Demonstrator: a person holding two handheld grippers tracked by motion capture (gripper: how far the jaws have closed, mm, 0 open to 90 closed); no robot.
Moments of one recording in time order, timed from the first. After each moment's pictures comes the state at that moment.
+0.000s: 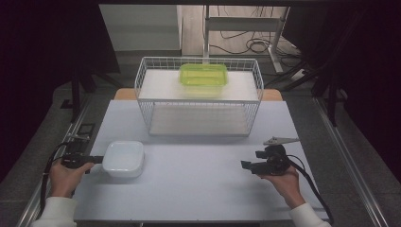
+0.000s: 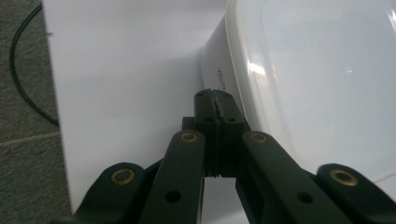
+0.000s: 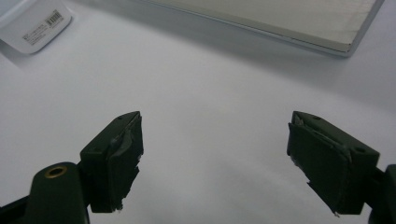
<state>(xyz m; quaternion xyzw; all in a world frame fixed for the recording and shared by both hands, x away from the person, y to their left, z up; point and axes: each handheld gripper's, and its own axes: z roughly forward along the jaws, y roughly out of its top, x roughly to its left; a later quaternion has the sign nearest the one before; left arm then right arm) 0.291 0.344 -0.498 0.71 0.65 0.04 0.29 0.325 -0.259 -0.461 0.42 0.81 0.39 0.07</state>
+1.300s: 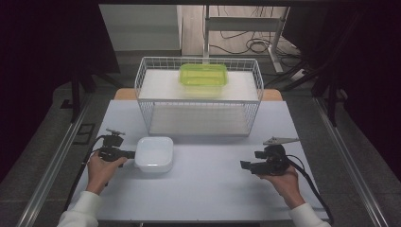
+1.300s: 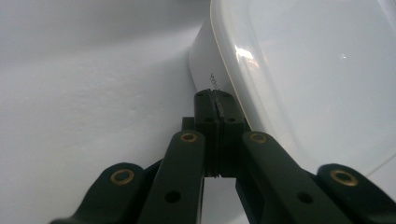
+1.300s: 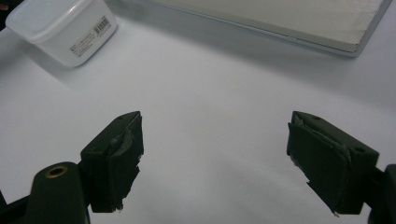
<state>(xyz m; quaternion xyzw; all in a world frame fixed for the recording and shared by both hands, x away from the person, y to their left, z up) 0.328 0.255 -0.503 0.75 0.59 0.01 0.31 0.324 -0.258 -0.461 0.42 0.81 0.39 0.06</state>
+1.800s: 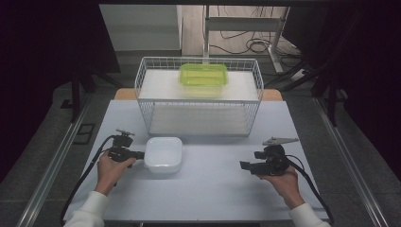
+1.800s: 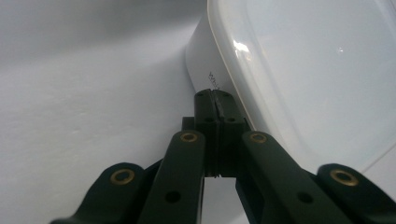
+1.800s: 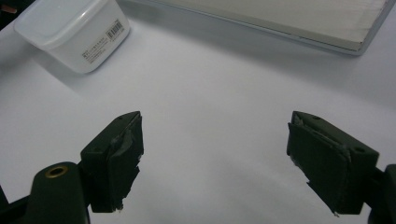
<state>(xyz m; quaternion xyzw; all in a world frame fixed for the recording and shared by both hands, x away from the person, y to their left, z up) 0.332 0.228 -0.503 0.76 0.57 -0.01 0.32 0.324 -0.257 -0.462 0.42 0.82 0.39 0.06</state>
